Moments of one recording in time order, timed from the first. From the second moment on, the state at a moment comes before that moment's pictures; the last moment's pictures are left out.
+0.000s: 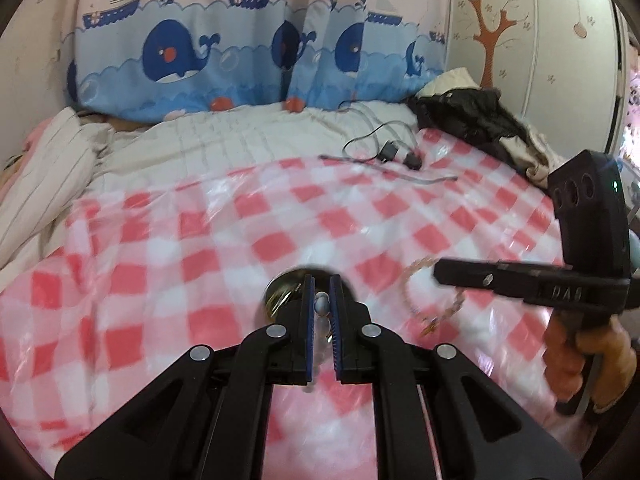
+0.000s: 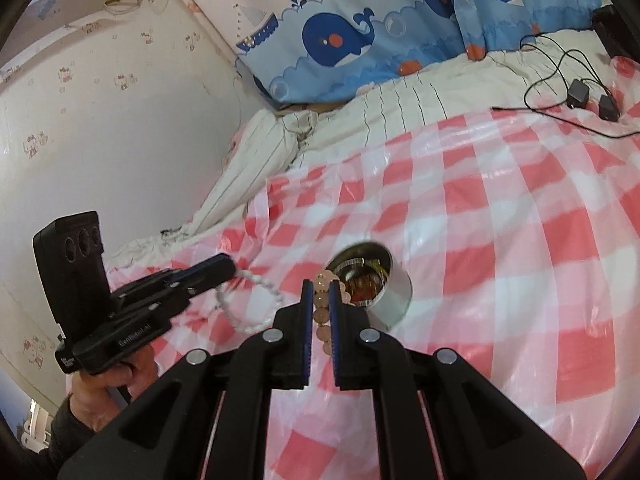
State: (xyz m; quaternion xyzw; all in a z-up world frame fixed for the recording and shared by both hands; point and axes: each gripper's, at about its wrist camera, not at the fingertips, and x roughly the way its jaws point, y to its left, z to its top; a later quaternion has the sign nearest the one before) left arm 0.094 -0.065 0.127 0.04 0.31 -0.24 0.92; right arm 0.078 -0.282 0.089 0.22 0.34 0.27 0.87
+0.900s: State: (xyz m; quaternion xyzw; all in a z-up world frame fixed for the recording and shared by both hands) left arm 0.029 -0.053 0.029 0.10 0.39 -0.10 0.91; right arm 0.042 -0.248 0.042 0.06 0.41 0.13 0.90
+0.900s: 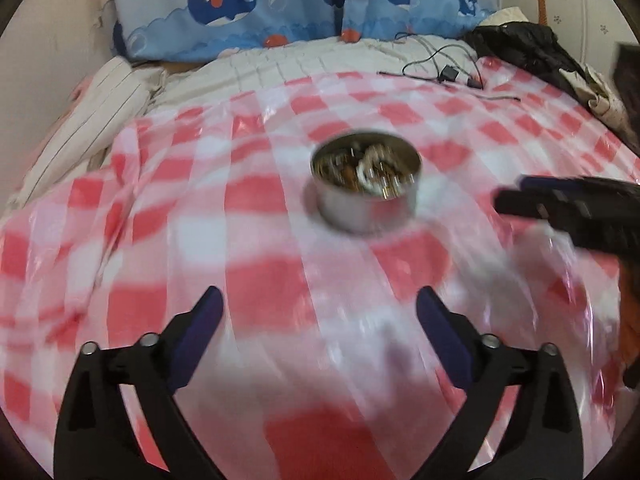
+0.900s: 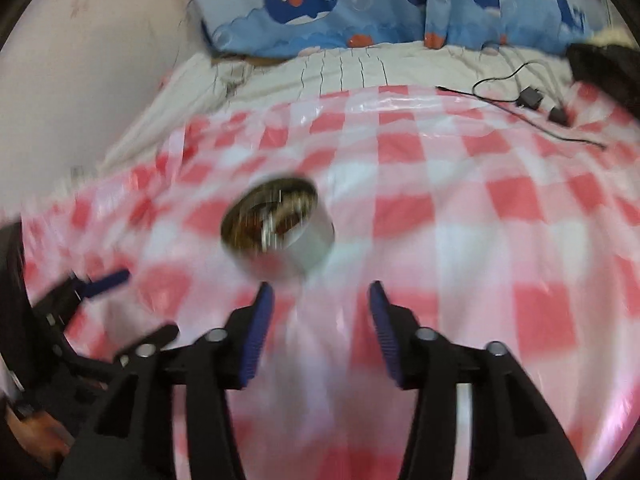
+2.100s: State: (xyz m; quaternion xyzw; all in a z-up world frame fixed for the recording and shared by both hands) left arm -0.033 -0.029 -0.006 0.05 0.43 -0.05 0.90; right arm -0.049 -0.244 -0.007 0.02 0.44 0.02 0.90
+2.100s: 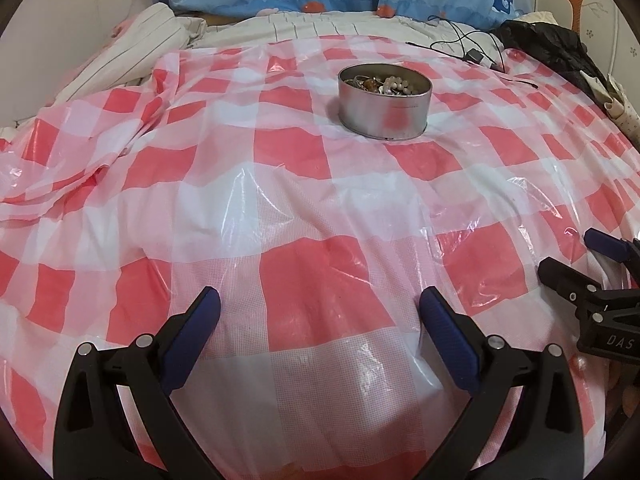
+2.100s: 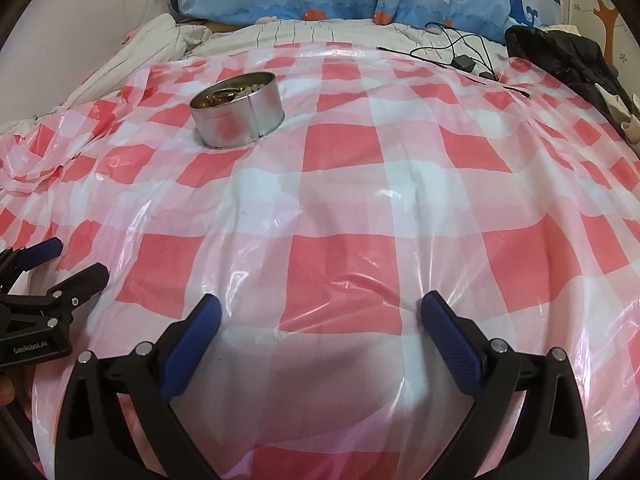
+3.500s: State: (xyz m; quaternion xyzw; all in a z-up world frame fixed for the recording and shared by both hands) left arm -0.020 -0.026 -0.012 0.02 0.46 -0.06 0.88; right arm -0.048 -0.242 -0.007 0.01 0.42 0.01 0.91
